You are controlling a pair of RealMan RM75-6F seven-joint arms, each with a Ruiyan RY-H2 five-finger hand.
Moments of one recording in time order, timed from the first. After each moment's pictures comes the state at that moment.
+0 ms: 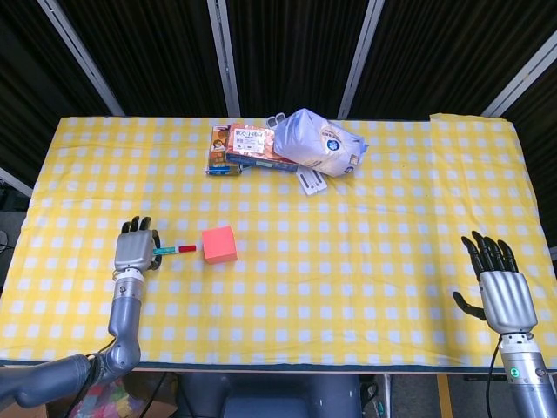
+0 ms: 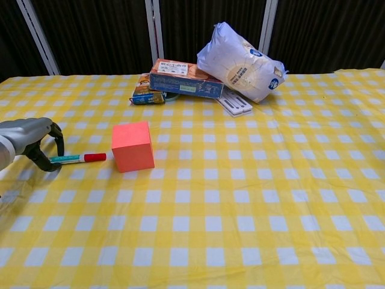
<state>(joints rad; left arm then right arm) -0.62 -1.72 -0.27 -1.34 0.64 1.14 0.75 0.16 -1.13 0.09 -1.67 -1.41 1.39 -0.13</state>
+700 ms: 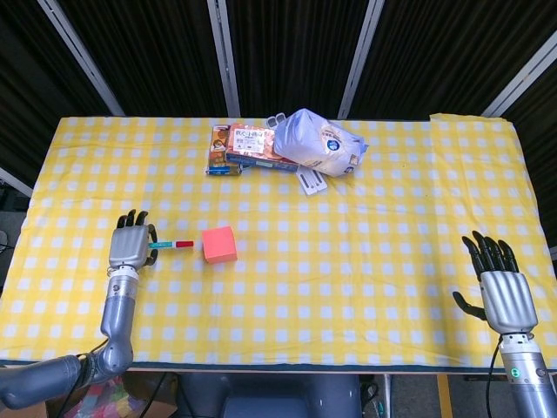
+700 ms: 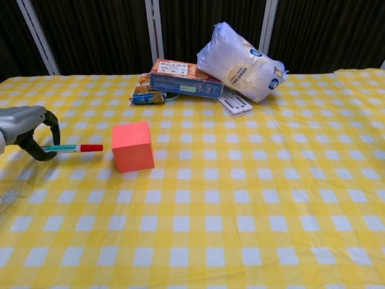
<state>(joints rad) -0.62 -1.65 -0.25 -1.41 0.69 1.17 0.72 0.16 -1.13 0.10 -1.67 -1.41 1.39 -0.12</state>
